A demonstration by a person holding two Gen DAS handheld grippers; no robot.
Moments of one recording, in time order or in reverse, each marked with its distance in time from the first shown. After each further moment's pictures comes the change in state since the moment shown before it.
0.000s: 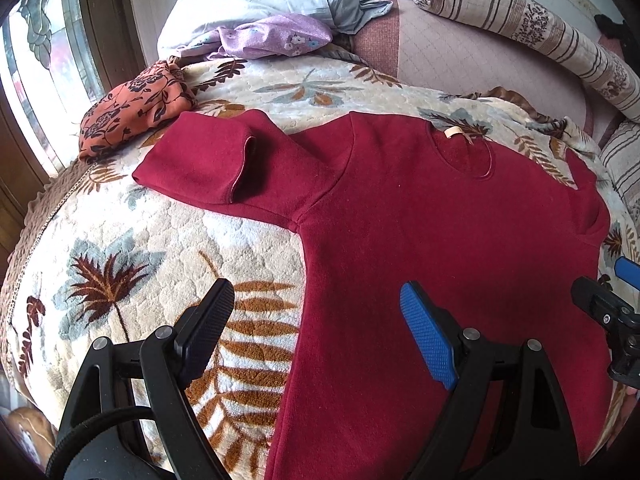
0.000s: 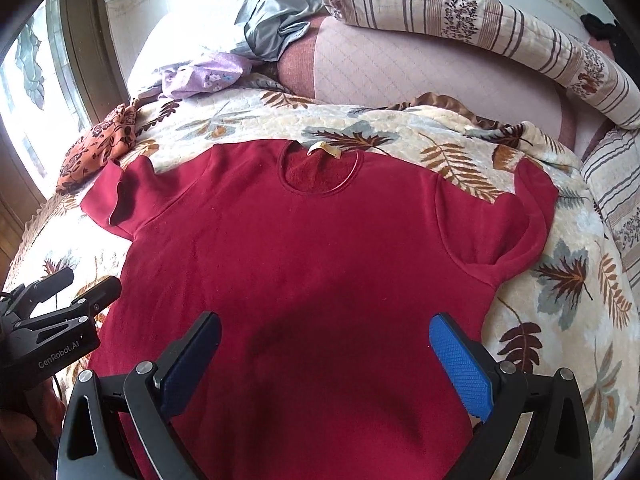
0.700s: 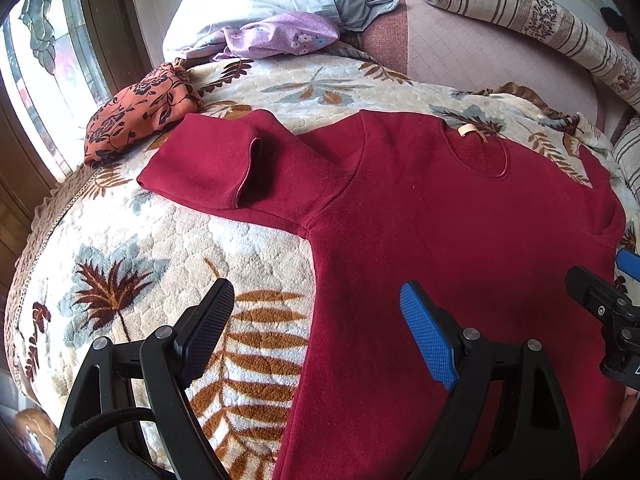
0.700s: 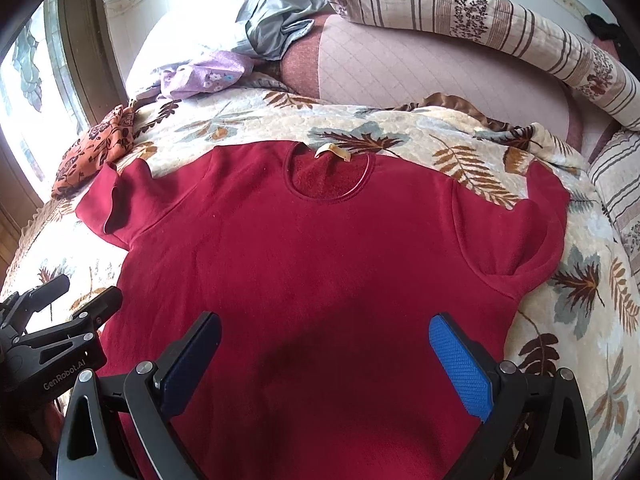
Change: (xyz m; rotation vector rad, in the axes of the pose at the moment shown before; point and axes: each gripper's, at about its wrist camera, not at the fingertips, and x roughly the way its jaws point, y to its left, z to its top) left arm 0.012 -0.001 0.005 0.010 0.002 0.049; right arm 0.021 0.012 0.006 -0.001 -0.016 0.000
